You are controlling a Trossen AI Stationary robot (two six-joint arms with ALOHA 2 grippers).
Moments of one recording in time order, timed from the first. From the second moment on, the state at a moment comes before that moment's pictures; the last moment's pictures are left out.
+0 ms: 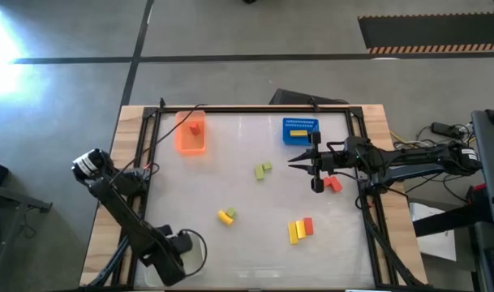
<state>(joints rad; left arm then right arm) -0.92 1.63 1.08 -0.77 0.02 -1.40 -0.09 0.92 0.45 0.51 -0.21 -0.46</state>
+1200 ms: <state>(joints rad) -0.41 1.03 0.92 -0.54 -1.08 0.10 0.16 1.26 0.88 -0.33 0.09 0.48</state>
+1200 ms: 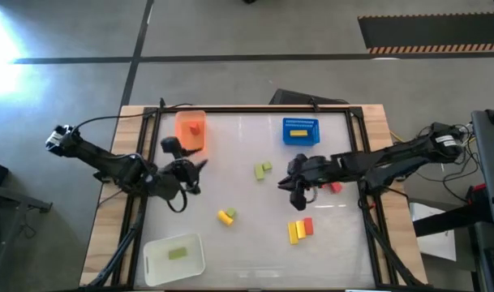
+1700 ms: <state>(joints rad) -0.37 1.03 0.91 -0.53 -1.16 0.11 0.27 1.55 1.18 -1.17 -0.10 1.13</state>
